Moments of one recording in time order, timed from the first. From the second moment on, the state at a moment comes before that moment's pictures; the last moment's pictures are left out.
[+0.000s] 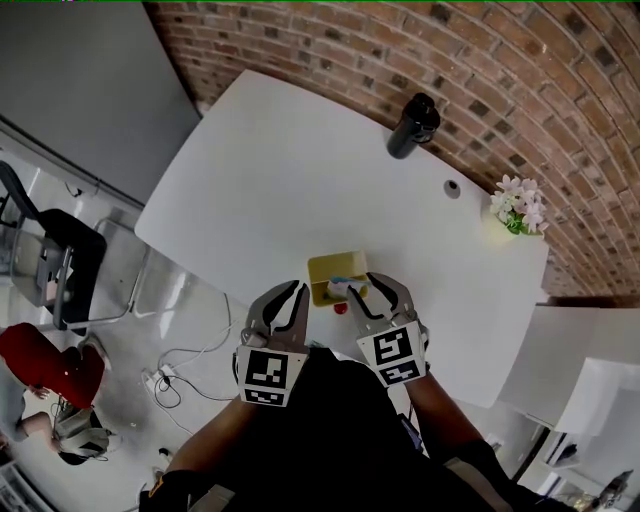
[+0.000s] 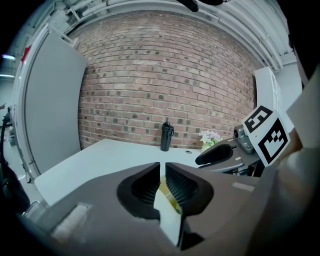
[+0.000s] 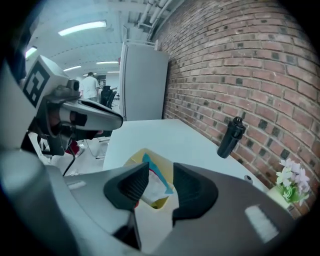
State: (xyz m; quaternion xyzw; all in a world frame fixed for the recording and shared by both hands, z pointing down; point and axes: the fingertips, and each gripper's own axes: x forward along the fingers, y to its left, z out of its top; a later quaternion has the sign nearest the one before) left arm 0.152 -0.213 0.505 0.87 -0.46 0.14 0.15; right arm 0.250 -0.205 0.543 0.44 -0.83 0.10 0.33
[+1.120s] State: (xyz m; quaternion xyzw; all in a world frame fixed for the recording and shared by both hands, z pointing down) left arm 0.146 -0.211 0.505 0.86 -0.46 0.13 0.17; right arm 0.254 -0.187 0.565 0.40 -0.82 0.09 0.39
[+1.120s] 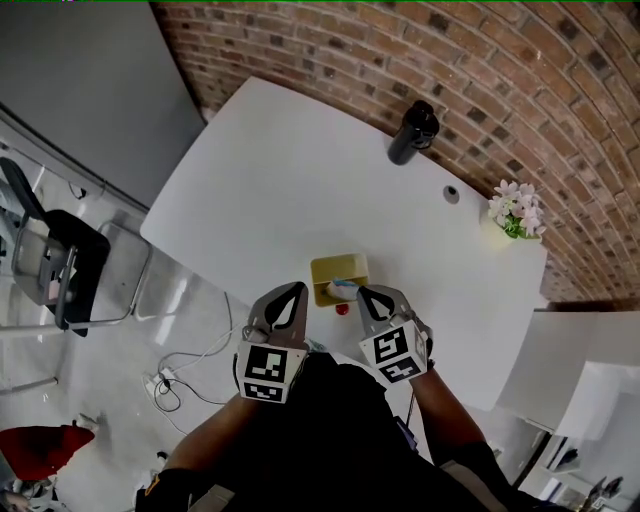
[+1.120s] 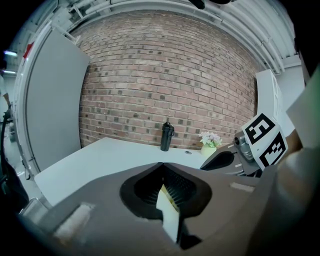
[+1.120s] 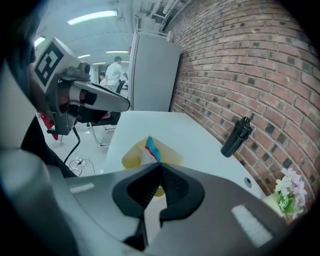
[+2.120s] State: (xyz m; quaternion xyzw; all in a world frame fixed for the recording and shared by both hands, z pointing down) left arm 0.070 -0.191 0.444 0.85 -0.51 0.10 0.13; right arm 0.188 -0.183 0.449 0.46 -0.83 0.07 0.30
